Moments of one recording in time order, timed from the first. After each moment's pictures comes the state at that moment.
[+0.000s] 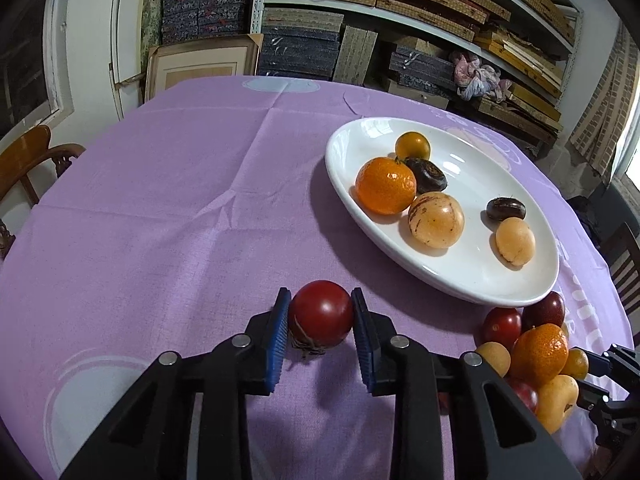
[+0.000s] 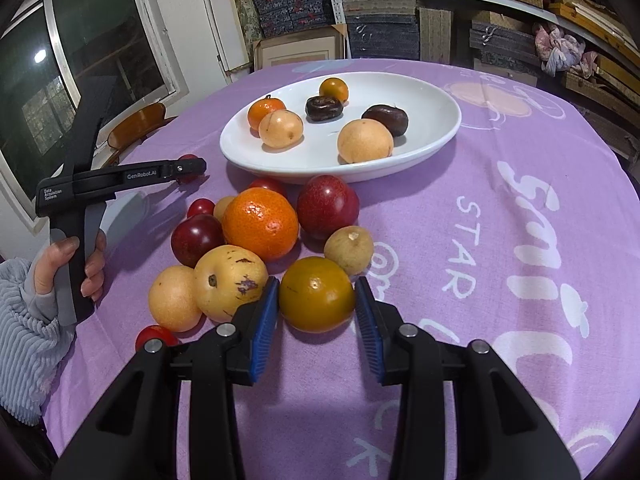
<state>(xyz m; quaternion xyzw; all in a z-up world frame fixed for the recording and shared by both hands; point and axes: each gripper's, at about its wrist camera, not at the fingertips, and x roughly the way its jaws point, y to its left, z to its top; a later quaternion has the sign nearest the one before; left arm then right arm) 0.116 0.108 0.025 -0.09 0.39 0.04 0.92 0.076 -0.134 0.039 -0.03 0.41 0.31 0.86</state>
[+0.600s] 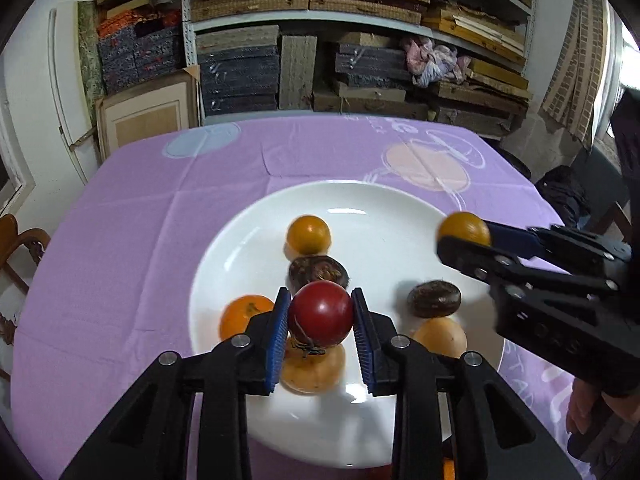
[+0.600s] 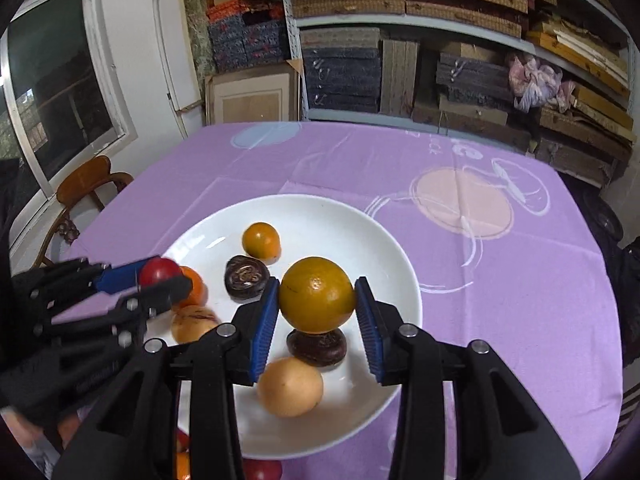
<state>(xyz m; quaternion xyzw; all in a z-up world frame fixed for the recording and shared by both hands) 0.228 0.014 0.066 -0.01 0.41 -0.02 0.91 0.257 -0.081 0.098 -0.03 0.41 0.24 0.88</state>
